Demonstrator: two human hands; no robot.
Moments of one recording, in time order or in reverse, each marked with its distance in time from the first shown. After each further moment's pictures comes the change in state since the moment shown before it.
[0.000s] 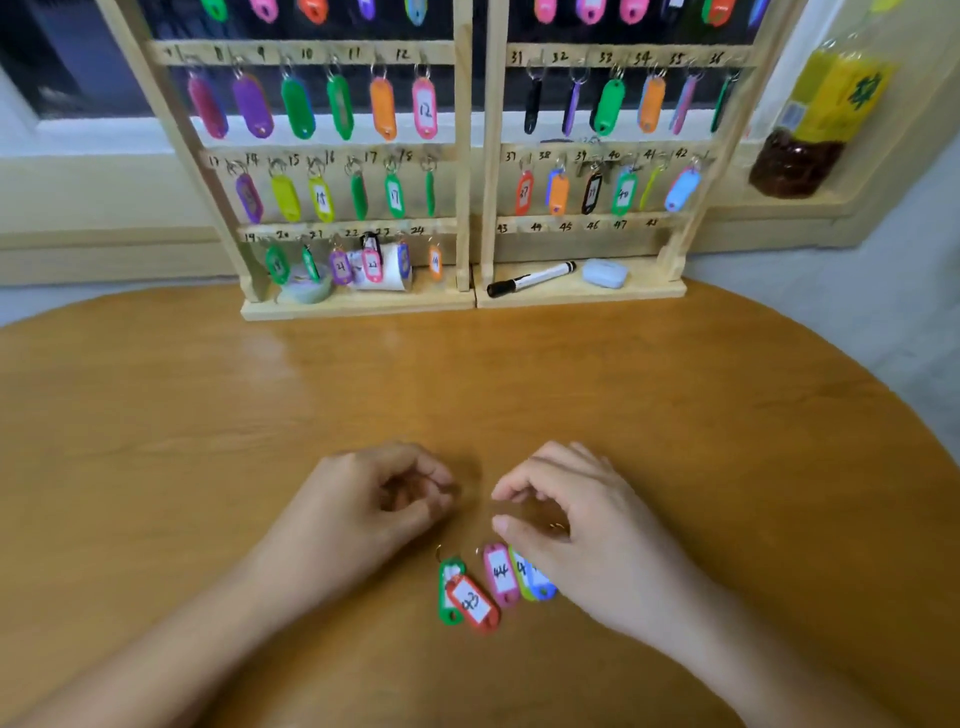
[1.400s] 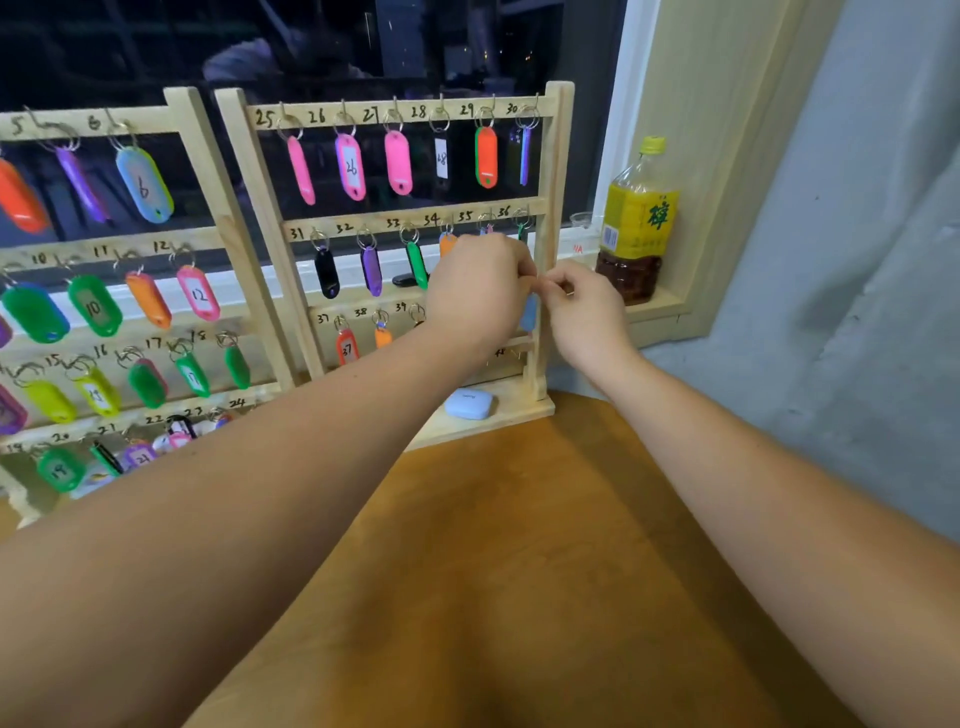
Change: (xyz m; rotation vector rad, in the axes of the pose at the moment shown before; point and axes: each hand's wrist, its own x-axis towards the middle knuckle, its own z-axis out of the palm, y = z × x) left_hand 0.379 0.220 0.062 0.391 0.399 0.366; right_hand 0.222 0.176 -0.213 0.101 0.726 0.274
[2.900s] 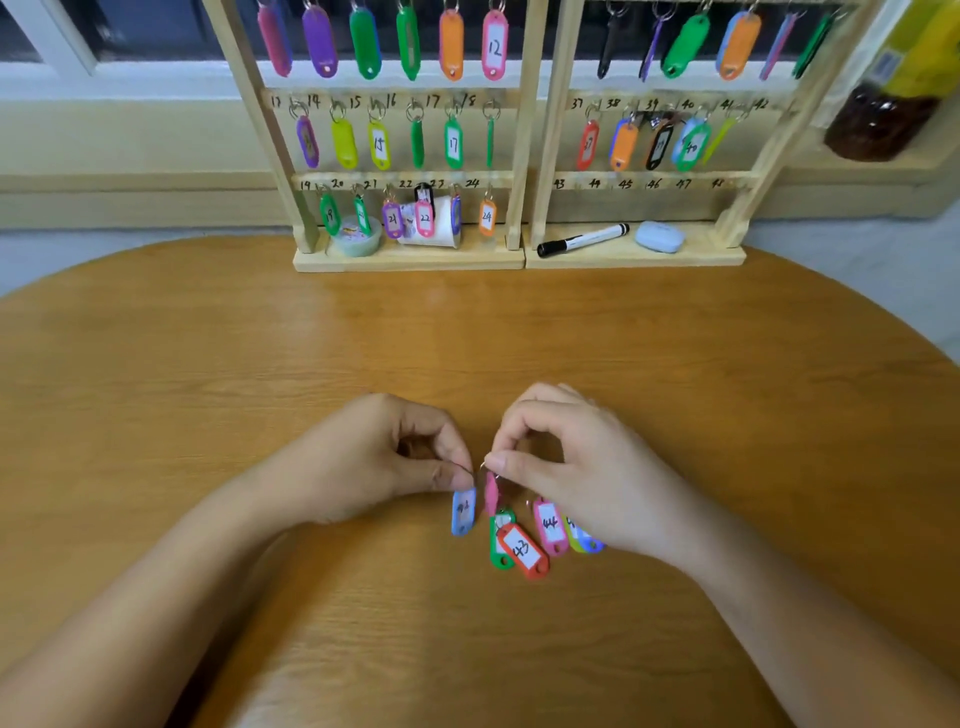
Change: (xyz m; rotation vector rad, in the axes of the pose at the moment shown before) left_hand -0.399 -0.155 -0.183 -0.605 -0.700 -0.316; right_hand -0.338 -0.111 0.048 0.057 -0.895 -0.241
